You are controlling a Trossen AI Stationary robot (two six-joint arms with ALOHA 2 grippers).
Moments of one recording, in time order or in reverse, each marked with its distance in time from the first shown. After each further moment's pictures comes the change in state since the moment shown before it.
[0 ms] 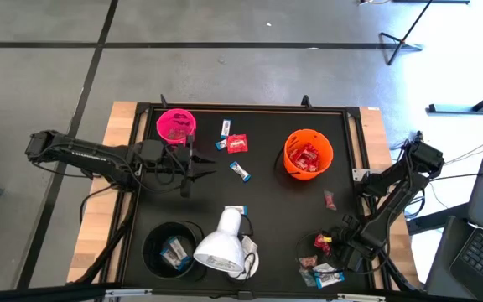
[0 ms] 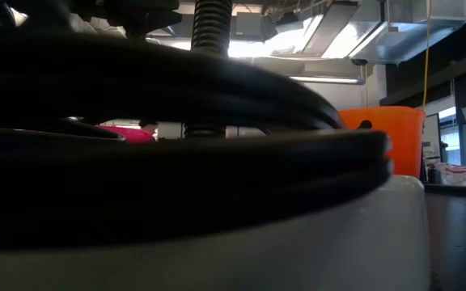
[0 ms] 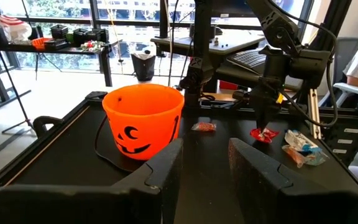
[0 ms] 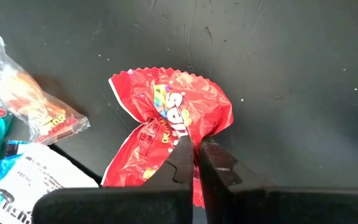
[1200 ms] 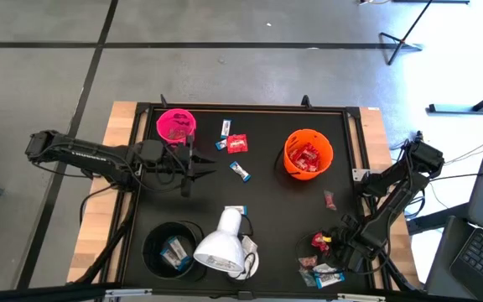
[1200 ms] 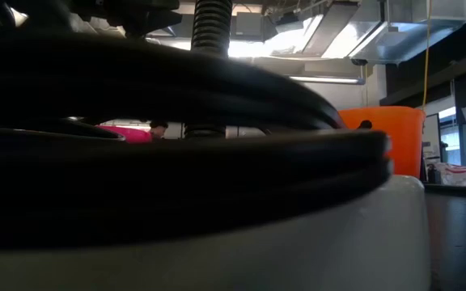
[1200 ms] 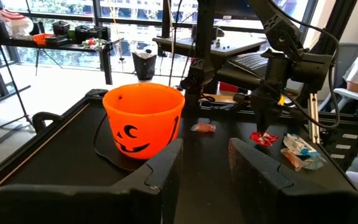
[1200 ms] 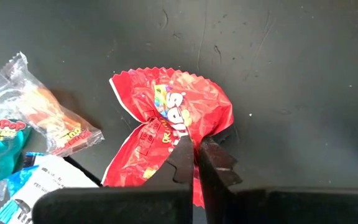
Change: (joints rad) left arm -0.001 0.000 0.000 0.002 -0.007 -0.031; right arm 0.000 -0.002 0.002 0.020 0.053 0.002
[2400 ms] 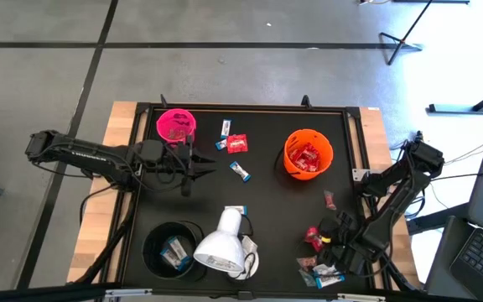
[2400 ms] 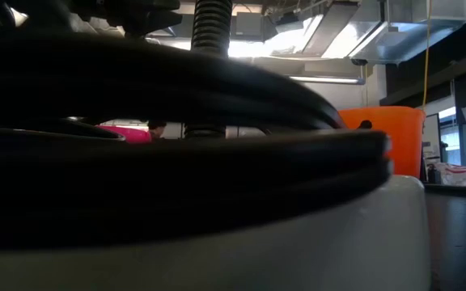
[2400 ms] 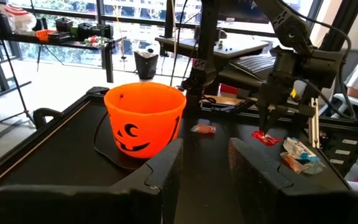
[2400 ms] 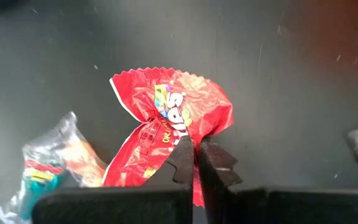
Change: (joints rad) left arm 0.000 0.000 0.000 0.002 -0.011 -0.029; right arm 0.000 -0.001 0.080 -0.078 0.223 -0.088
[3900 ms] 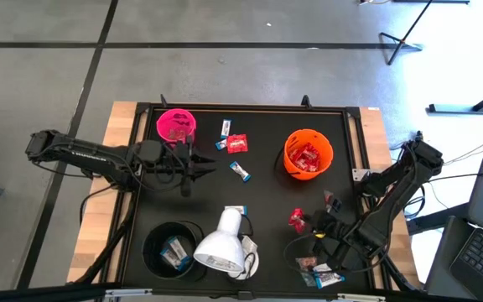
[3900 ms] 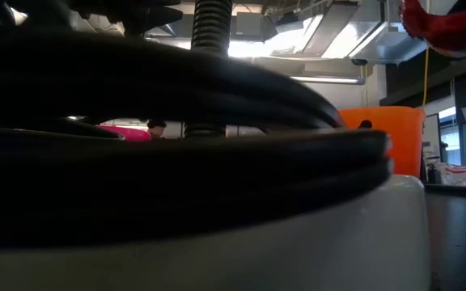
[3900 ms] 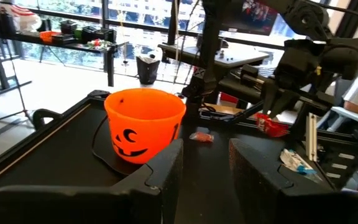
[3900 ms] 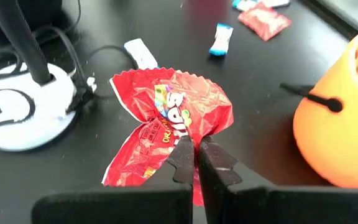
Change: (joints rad) left arm -0.013 0.000 0.000 0.029 -0.030 -0.040; right arm -0.113 0.000 0.235 -0.175 0.406 -0.269
